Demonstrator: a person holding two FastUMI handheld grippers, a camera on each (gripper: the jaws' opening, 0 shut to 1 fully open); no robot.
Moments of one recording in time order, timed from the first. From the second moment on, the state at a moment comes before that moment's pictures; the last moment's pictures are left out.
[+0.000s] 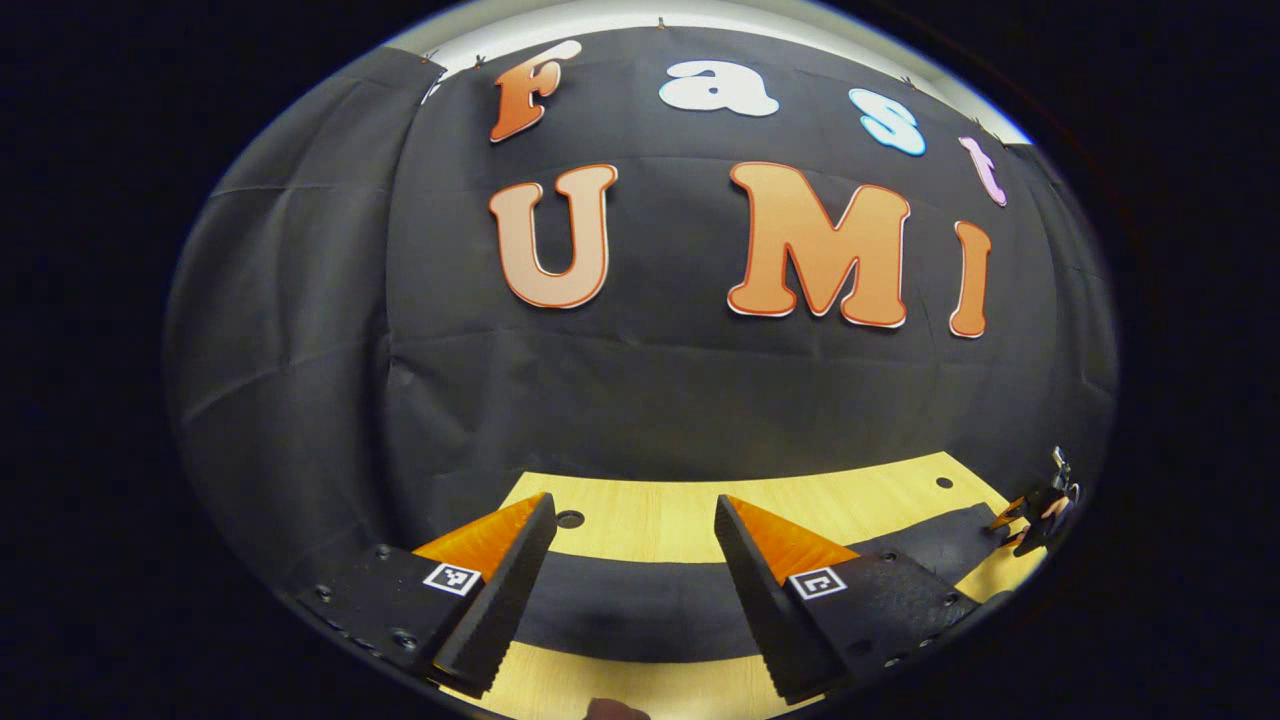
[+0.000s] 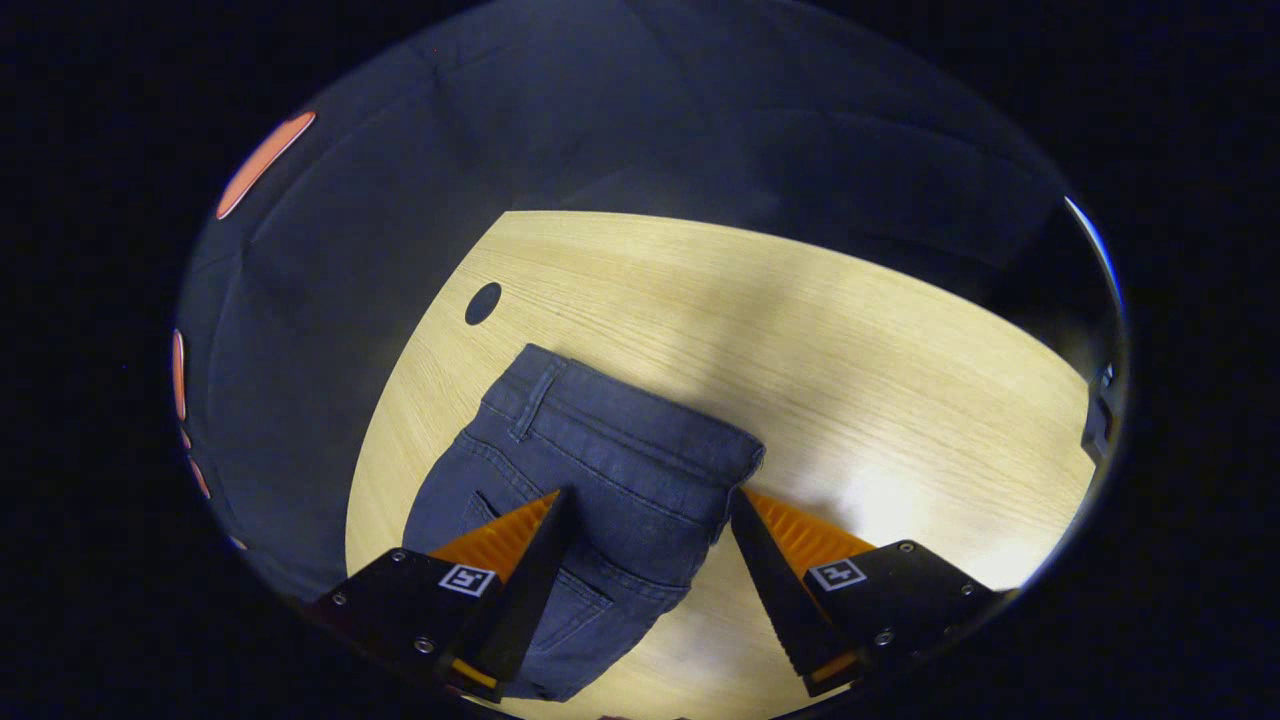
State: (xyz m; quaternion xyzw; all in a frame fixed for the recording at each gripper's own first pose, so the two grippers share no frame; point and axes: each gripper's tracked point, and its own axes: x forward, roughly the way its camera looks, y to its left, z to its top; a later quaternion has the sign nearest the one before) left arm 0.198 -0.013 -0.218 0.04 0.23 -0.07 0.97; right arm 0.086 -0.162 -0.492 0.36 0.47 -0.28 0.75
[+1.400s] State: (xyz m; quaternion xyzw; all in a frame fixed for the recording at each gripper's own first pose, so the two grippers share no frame) left arm 0.152 -0.018 -0.215 0.03 0.22 -0.15 0.96; right arm 0.125 0.029 -0.298 0.28 0.33 -0.10 0.89
